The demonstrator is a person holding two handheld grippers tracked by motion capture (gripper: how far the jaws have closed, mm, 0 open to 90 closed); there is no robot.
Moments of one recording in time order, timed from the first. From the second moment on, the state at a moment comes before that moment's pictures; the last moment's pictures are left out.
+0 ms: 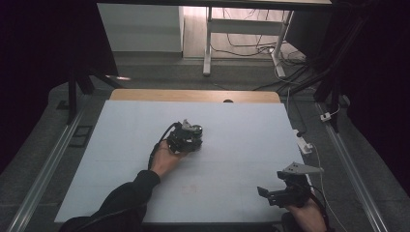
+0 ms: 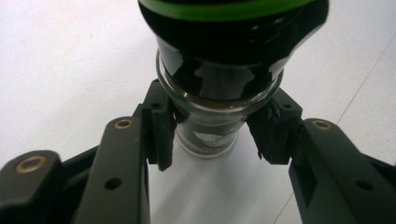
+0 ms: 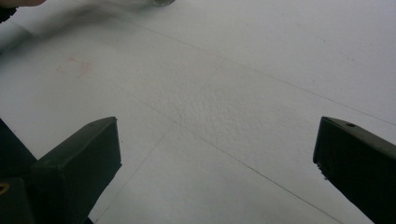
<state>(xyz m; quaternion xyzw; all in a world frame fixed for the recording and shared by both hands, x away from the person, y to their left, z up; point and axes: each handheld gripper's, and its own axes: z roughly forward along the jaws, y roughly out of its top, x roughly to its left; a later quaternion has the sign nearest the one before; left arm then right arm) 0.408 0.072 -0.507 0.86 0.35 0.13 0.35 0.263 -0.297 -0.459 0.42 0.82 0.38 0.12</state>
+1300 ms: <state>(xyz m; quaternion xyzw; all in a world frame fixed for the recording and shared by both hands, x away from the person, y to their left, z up) 0.409 0.073 -0.507 0.86 0.35 0.13 0.36 0.281 -0.241 -0.448 0.31 0.84 0.43 0.10</state>
